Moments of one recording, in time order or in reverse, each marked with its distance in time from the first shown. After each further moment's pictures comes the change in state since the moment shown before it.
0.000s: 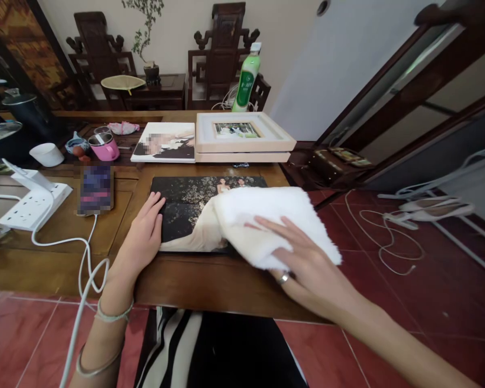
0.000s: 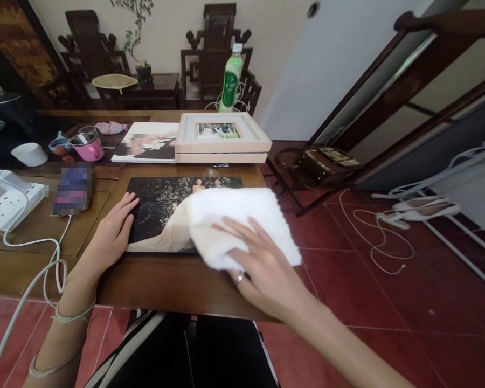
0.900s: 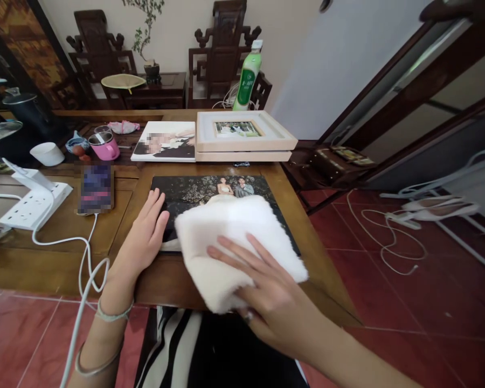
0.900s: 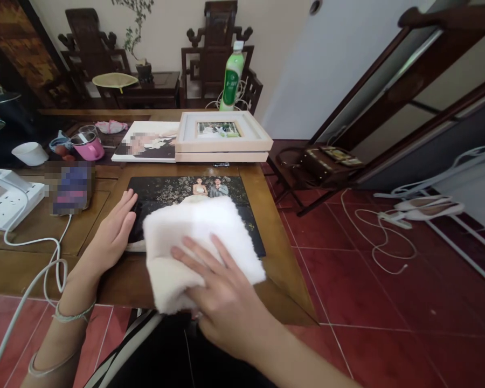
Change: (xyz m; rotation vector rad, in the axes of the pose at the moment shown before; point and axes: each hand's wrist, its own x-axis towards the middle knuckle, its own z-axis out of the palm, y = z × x) left_hand -0.003 0.009 -0.005 -0.066 -0.044 -0.033; right_hand 0.017 -0.060 0.013 0.096 -0.052 -0.124
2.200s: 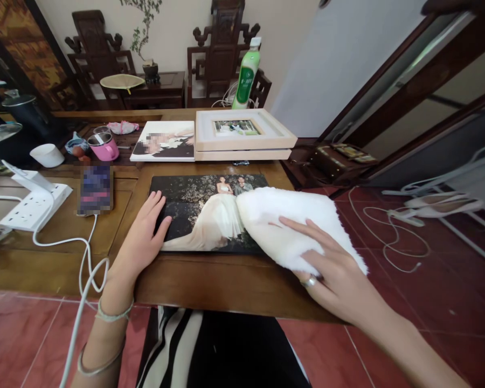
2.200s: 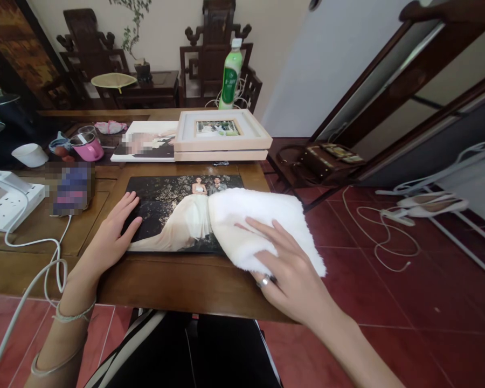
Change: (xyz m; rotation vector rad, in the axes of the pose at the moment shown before) left_hand 0.002 -0.004 0.002 0.081 -0.038 0.013; right_hand -0.056 0.067 -0.021 -0.107 0.181 0.179
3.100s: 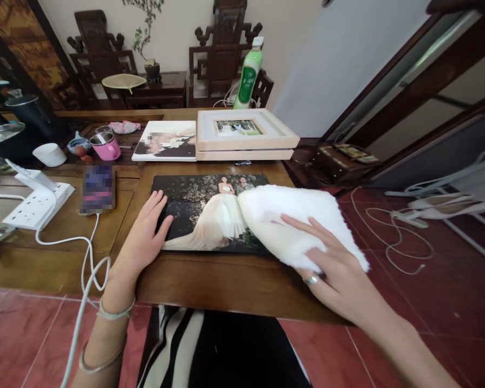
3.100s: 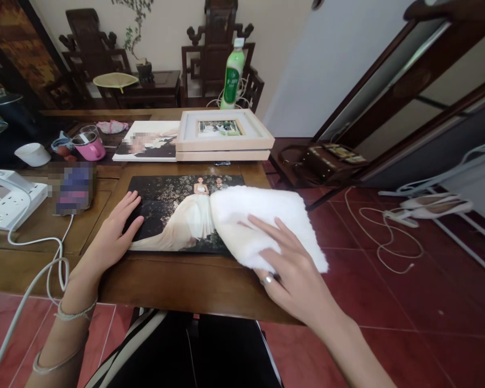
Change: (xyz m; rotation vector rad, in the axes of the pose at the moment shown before) left_hand 0.001 0.000 -0.001 -0.024 -0.005 -0.003; right_hand 0.000 0.003 0.001 0.020 0.016 0.003
